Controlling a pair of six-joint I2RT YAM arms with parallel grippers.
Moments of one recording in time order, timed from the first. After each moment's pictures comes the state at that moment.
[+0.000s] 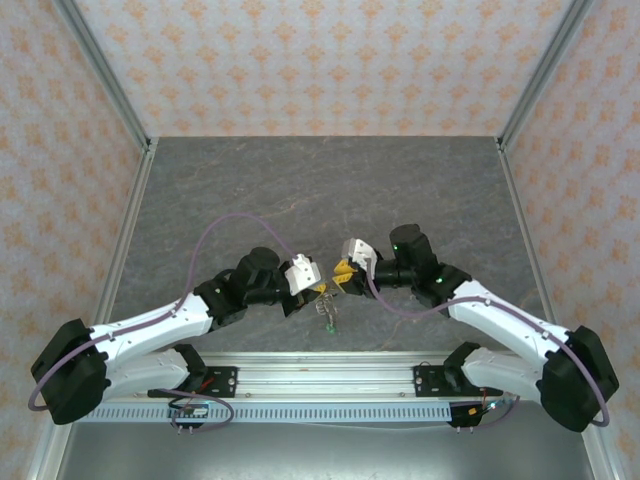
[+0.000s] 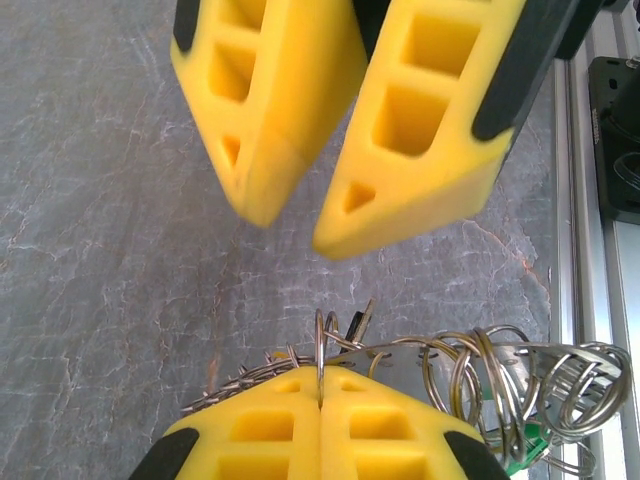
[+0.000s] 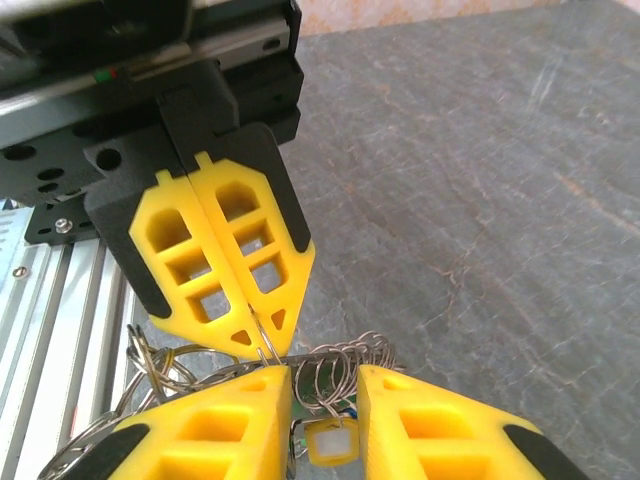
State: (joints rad) left arm -0.80 1.08 0.55 0.00 0.31 0.24; right arm 0.66 1.06 0.62 -0.09 -0.65 -0.34
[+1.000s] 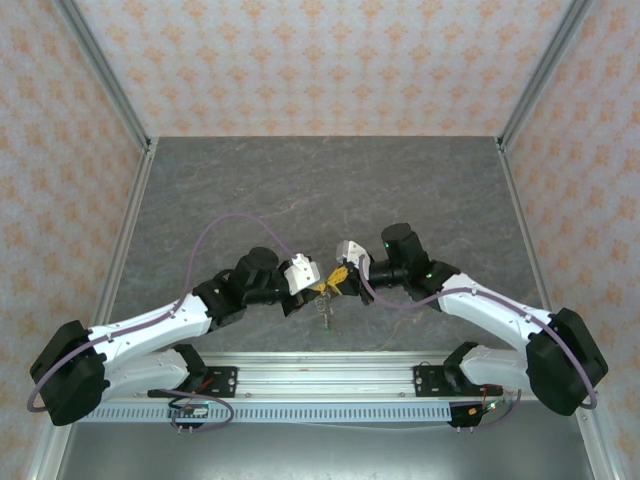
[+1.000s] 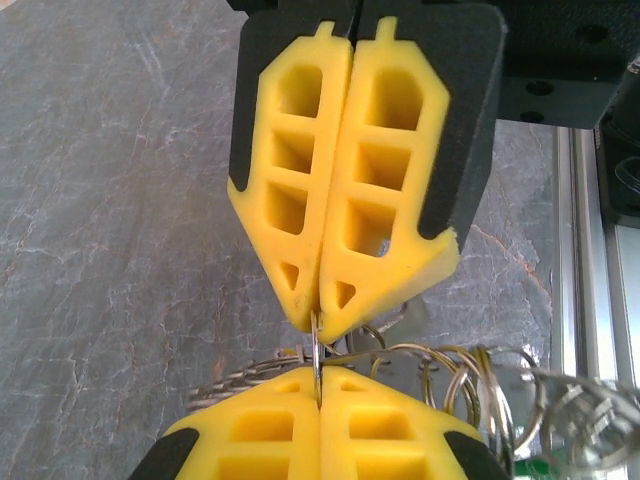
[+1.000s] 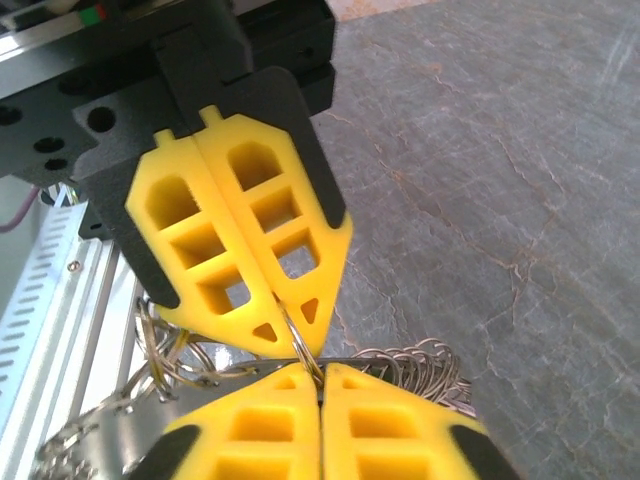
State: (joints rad) left arm -0.80 1.07 0.55 0.00 0.31 0.23; right arm 0.66 1.17 0.62 -0.05 -0.75 -0.30
